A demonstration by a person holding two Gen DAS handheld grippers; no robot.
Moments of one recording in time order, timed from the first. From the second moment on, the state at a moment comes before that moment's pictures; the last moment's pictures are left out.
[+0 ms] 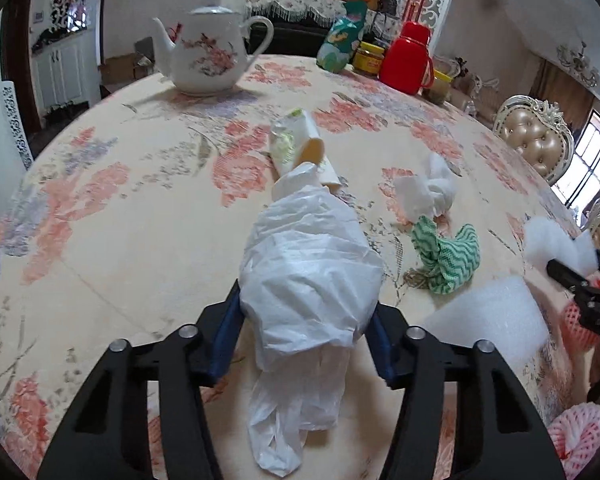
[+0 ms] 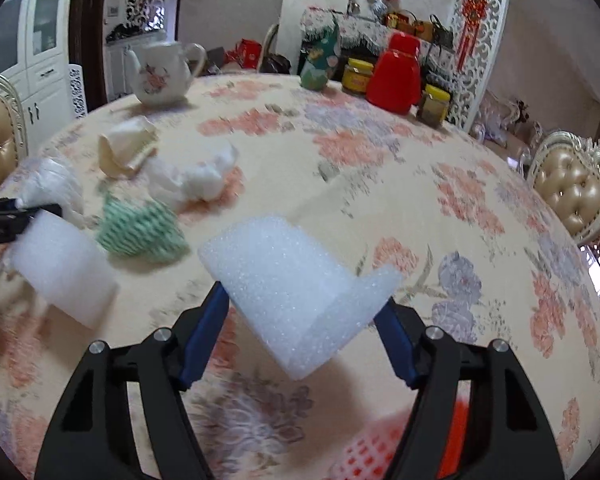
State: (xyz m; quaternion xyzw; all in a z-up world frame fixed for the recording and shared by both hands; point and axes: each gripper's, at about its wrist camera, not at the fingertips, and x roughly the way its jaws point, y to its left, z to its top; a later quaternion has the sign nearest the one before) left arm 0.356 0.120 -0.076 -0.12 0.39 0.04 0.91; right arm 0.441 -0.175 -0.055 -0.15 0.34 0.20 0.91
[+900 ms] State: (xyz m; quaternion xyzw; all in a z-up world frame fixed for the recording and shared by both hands) left arm 0.199 0.046 -0.022 -0.07 0.31 -0.04 0.95; right arm 0.228 -0.217 0.006 -0.10 0.27 0.20 0.94
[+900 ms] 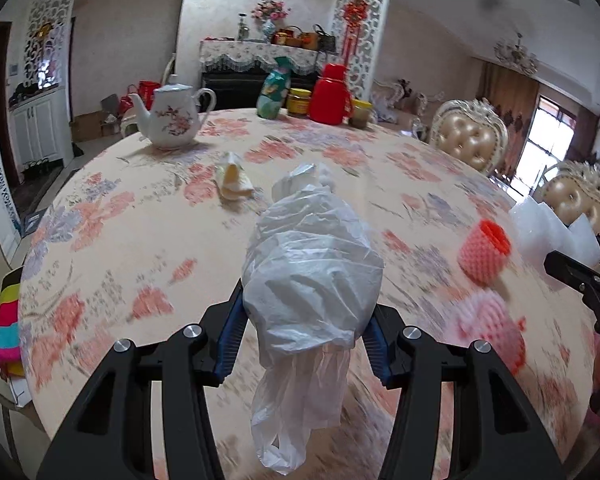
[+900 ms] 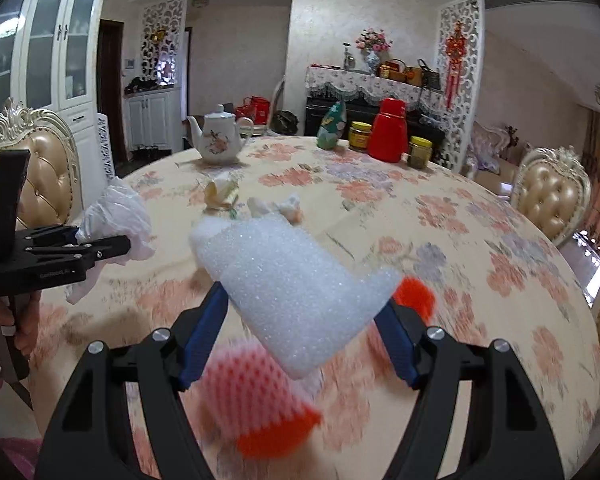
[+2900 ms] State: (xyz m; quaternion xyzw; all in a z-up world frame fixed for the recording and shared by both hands) left arm 0.092 -0.472 -0.021 0.16 0.28 -0.53 0.78; right arm -0.057 -0.600 -0.050 0.13 0.24 -0.34 0.90
